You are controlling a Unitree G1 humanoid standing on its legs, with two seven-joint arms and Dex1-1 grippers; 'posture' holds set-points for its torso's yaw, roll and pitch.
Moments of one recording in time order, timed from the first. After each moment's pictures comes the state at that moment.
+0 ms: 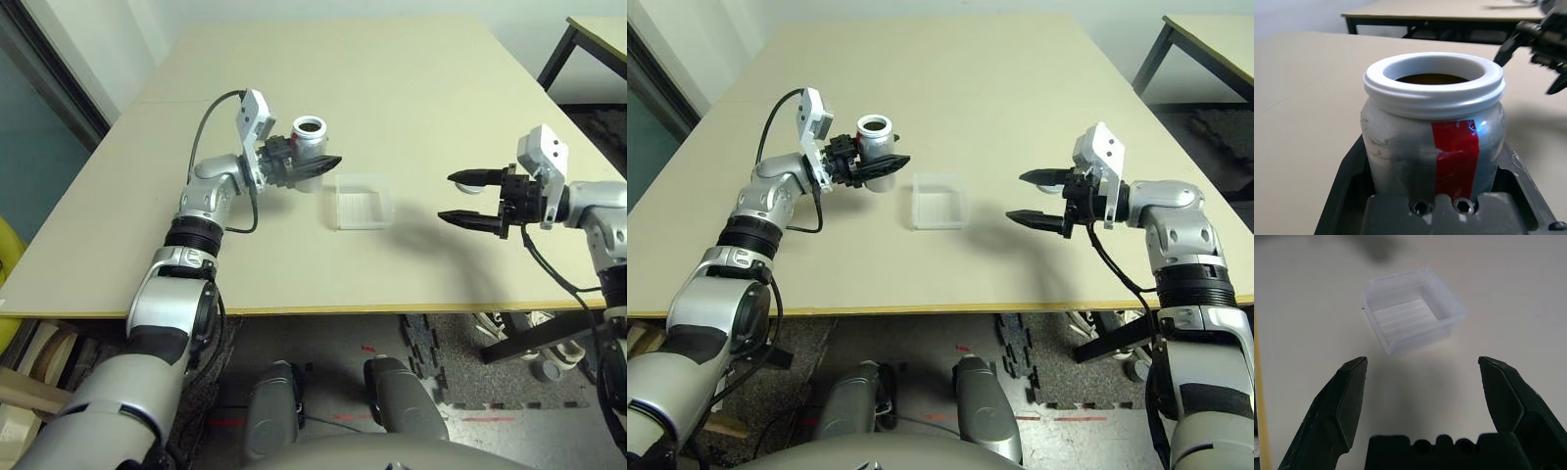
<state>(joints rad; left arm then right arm) -0.97 0.32 0.01 0.91 -0.23 -0.02 -1.16 -0.57 -0.72 -0.05 0.43 0.27 0.14 1.33</state>
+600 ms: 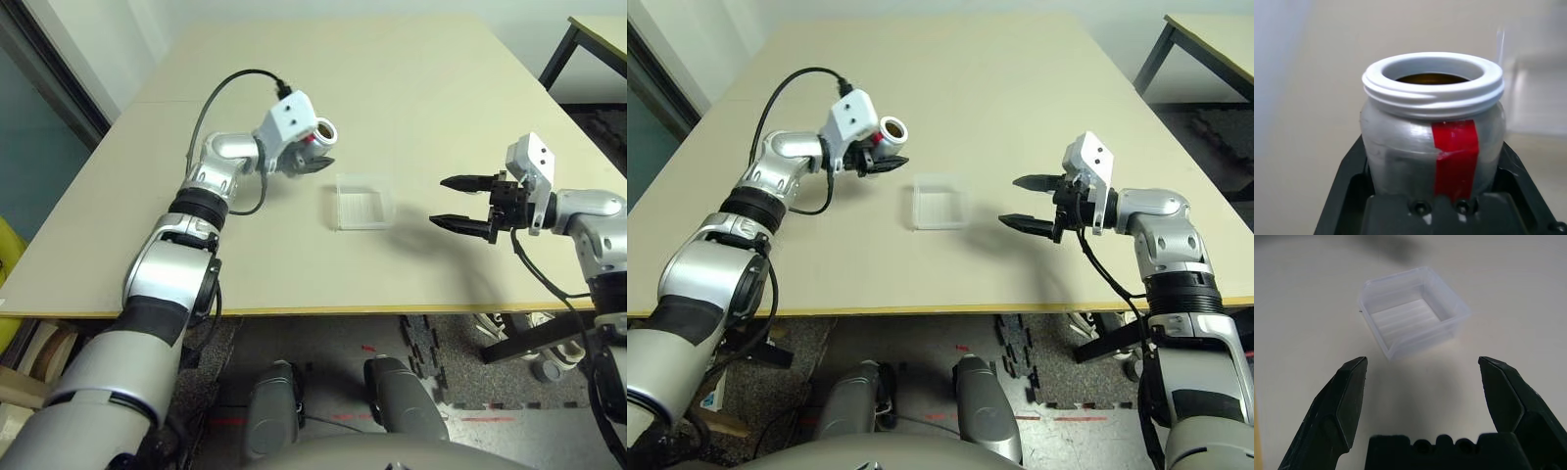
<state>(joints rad) -1.22 0.33 -0.38 1.13 0.36 -0.42 -0.72 -0.54 -0.68 -0.05 0.42 0.27 0.16 1.28</state>
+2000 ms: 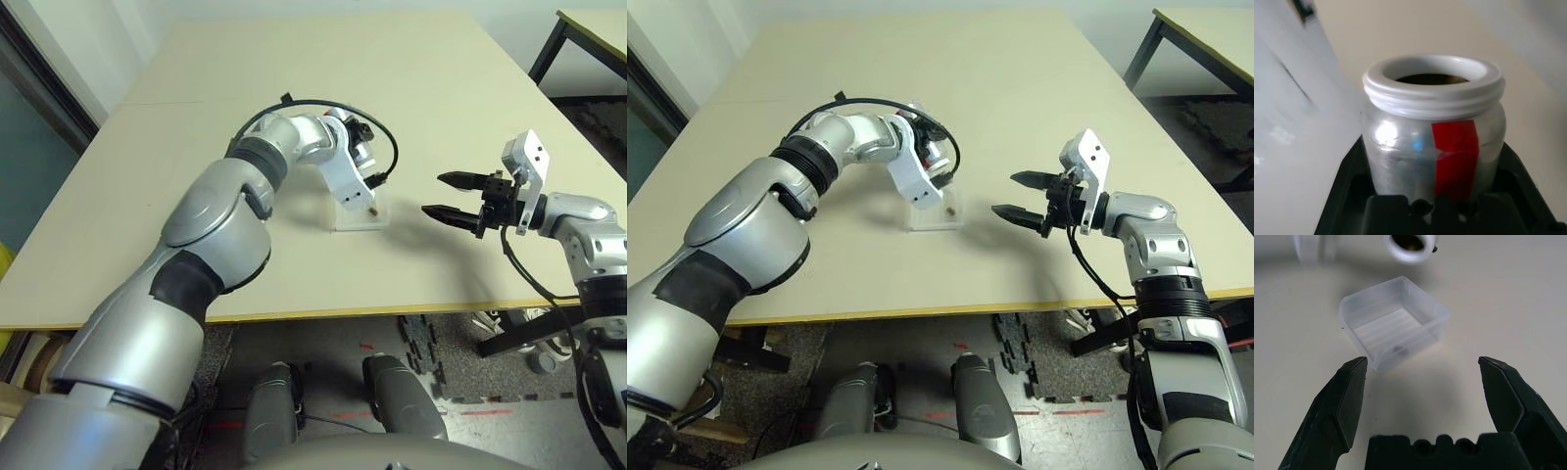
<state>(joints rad) -1.47 0.18 -0.67 1.35 0.81 -0.53 -0.44 -0.53 -0.65 -0.06 0.40 0.33 0.22 1.18</state>
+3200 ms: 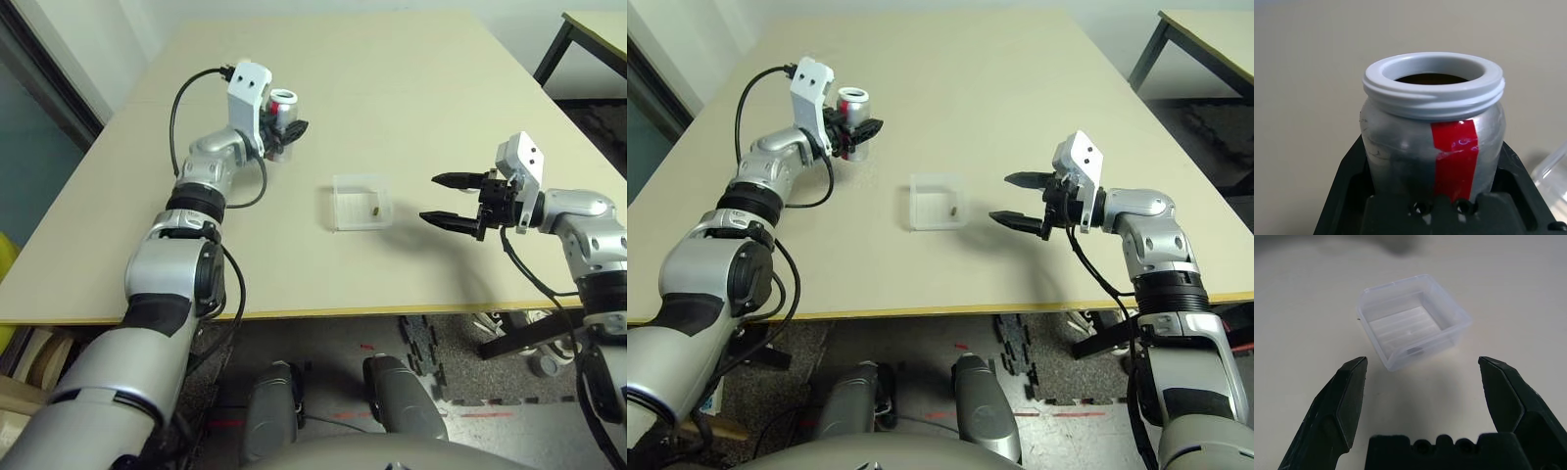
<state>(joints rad) -1.07 0.29 0.14 1.10 -0.04 0.07 -0.65 -0.55 -0.66 -0.02 0.42 0.28 0.14 1.25</state>
